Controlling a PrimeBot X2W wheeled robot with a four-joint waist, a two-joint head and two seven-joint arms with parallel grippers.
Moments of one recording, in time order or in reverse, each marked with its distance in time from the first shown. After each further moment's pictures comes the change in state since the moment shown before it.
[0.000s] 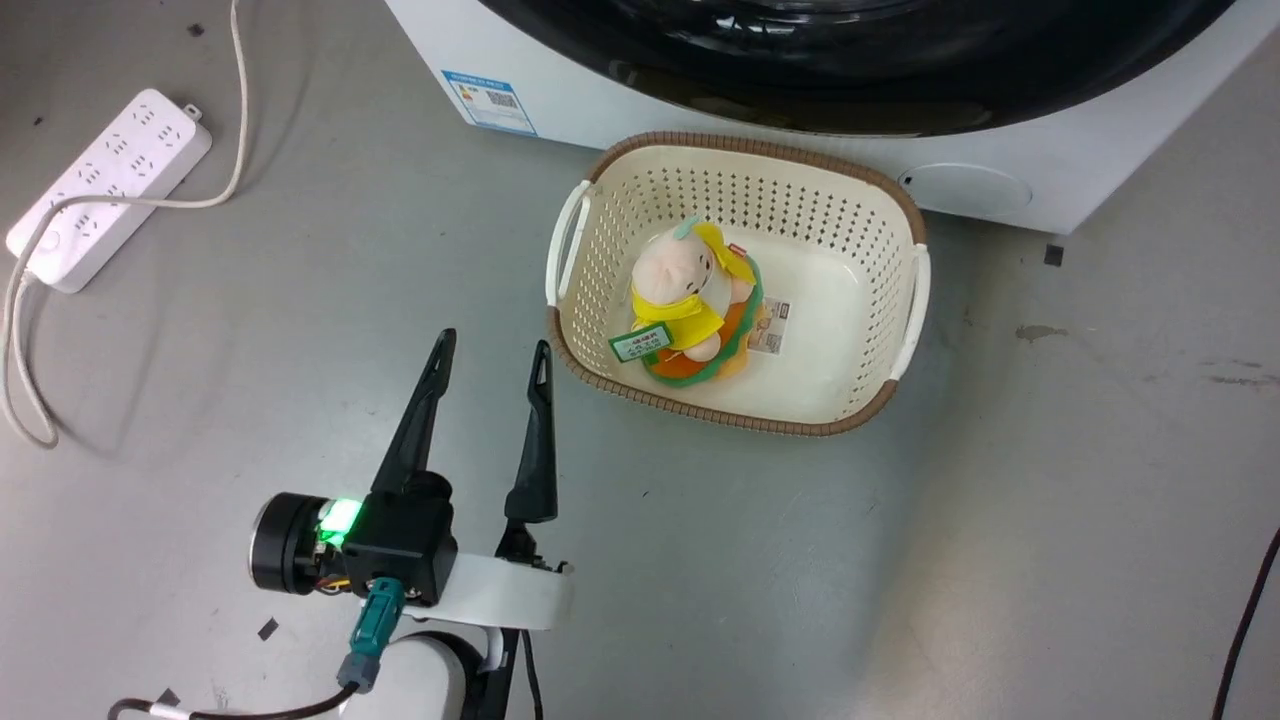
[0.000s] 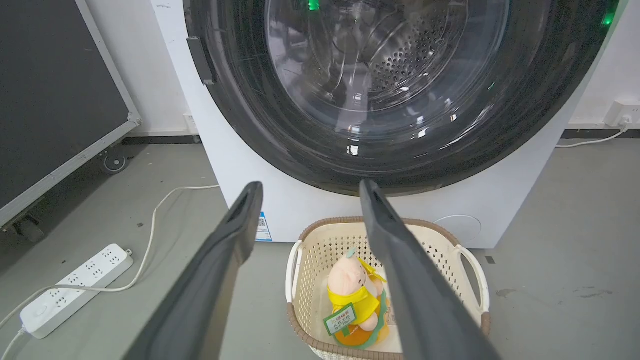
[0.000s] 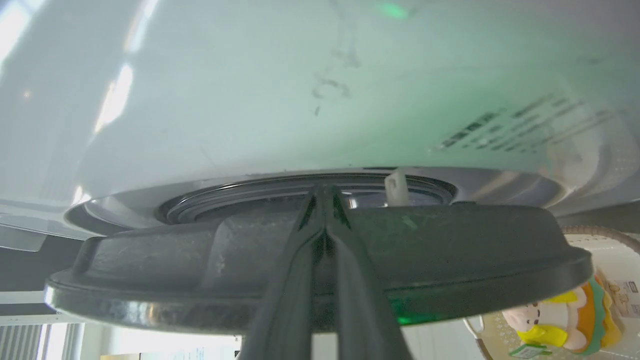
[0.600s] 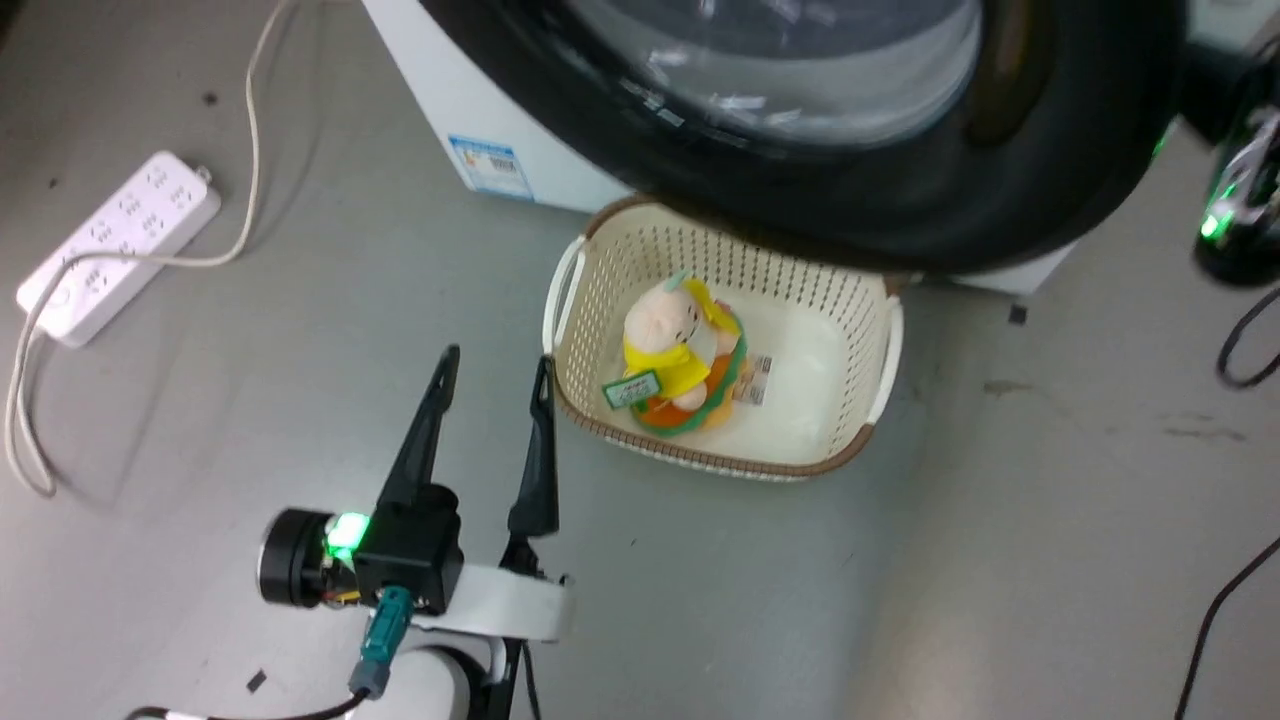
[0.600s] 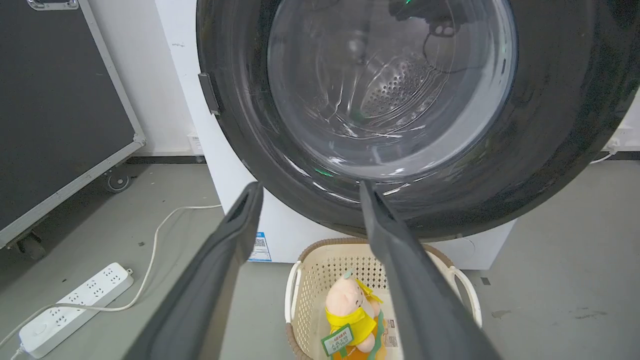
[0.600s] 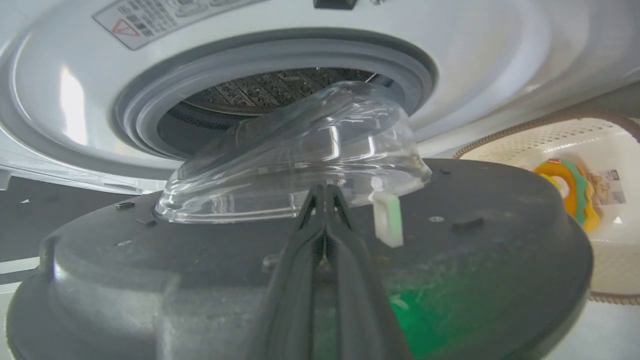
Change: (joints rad) left arm 0.002 0.000 -0.005 0.031 -0.001 0.008 -0.017; right arm 0.113 0.028 -0.015 0.092 0.014 0.000 0.159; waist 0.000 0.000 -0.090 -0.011
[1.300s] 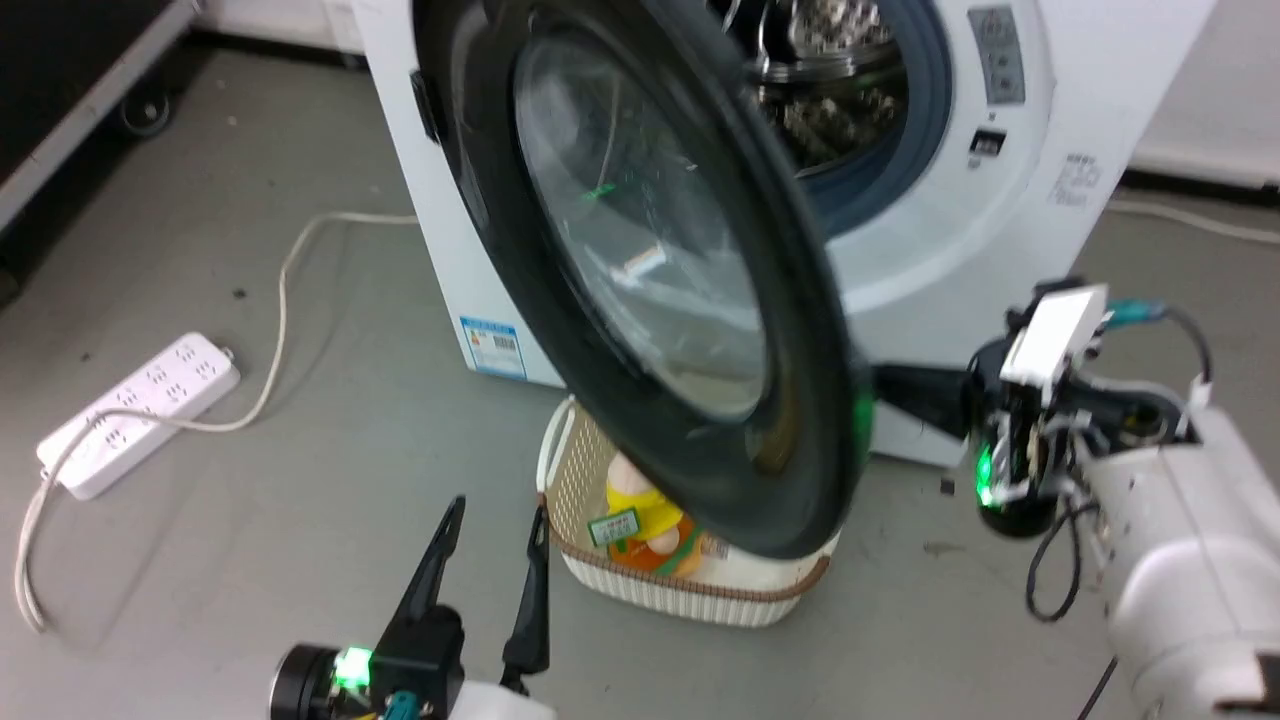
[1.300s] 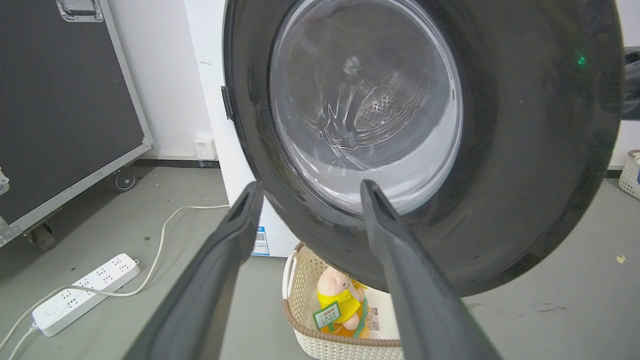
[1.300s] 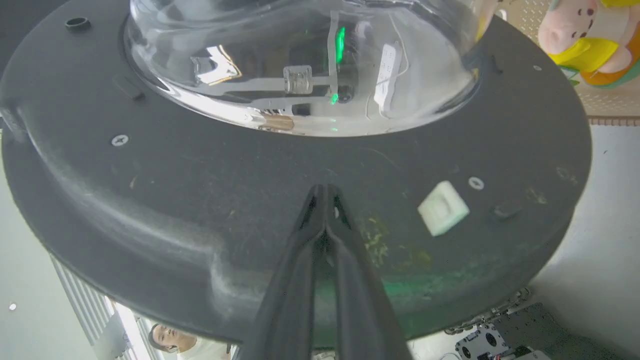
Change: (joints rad) left arm 0.193 0.003 0.010 0.060 0.003 -0.030 0.000; right arm 0.415 0.219 0.098 -0.190 0.032 0.000 0.267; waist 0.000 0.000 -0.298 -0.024
